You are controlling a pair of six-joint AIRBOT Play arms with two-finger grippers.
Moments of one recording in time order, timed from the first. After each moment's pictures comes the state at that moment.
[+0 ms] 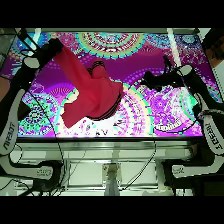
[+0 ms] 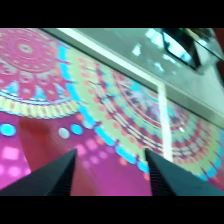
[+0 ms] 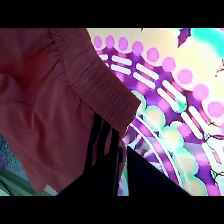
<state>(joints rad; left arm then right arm) -0.02 -1.56 1.38 0.70 -0.10 -1.22 0.01 -1.53 1.27 -0.80 1.03 1.51</state>
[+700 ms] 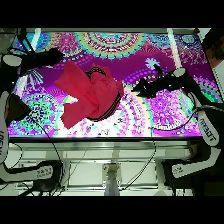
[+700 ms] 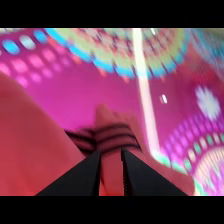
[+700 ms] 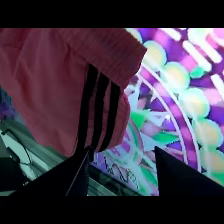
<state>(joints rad) 0.08 -1.42 1.38 0.71 -0.79 -1.12 0.04 -1.64 1.27 -0.71 1.22 1.46</state>
